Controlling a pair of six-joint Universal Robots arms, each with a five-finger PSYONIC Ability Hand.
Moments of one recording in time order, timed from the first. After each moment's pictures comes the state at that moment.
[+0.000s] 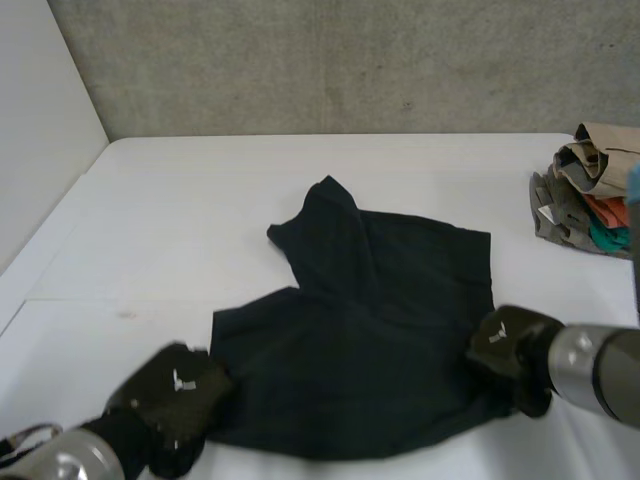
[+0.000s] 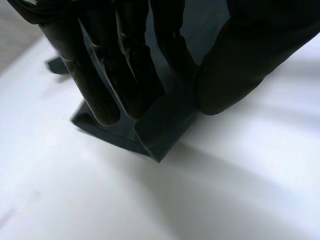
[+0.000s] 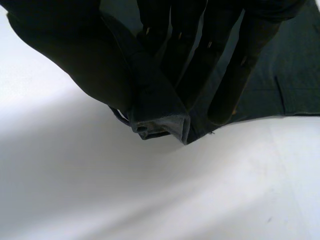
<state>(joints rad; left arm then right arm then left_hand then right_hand) 4.22 -1.46 -2.06 2.89 -1.43 3.67 1.91 -1.35 1.63 0.63 1.42 2.21 1.16 1.20 1.20 1.20 0.99 1.12 1.18 1.20 1.20 1.00</state>
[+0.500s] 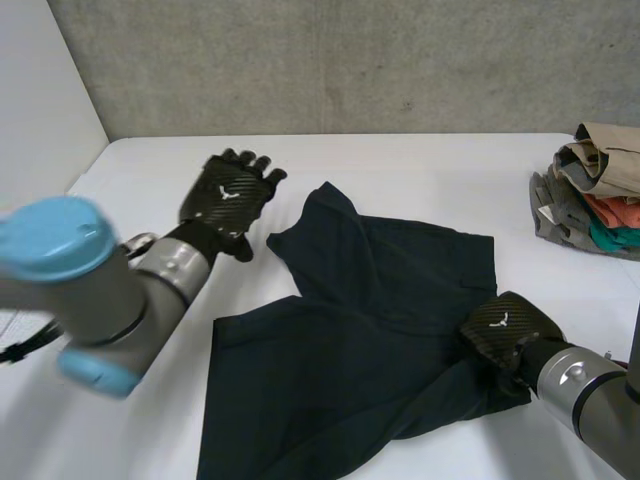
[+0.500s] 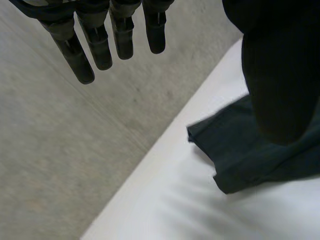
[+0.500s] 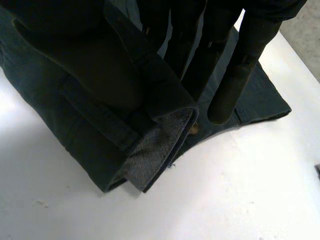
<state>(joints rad) 4.27 -2.03 -1.58 3.60 -1.36 3.63 1.85 -1.40 1.95 0.05 1.36 2.40 0.27 0.27 0.27 0.26 0.09 1.12 1.18 1.20 1.20 1.01</state>
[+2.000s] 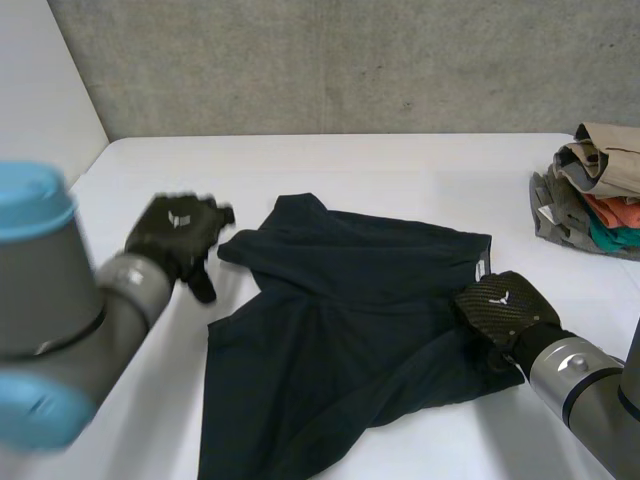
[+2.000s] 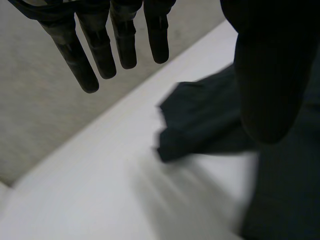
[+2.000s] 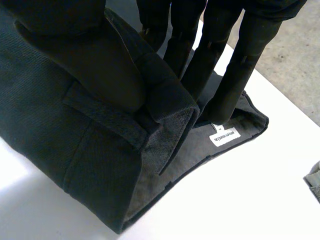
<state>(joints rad) 4.23 -1.77 -1.67 3.14 -1.61 3.45 1.87 -1.42 1.98 -0.12 1.36 2.63 0.38 0.38 0.37 0.38 0.21 1.13 1.18 1.20 1.20 1.01</state>
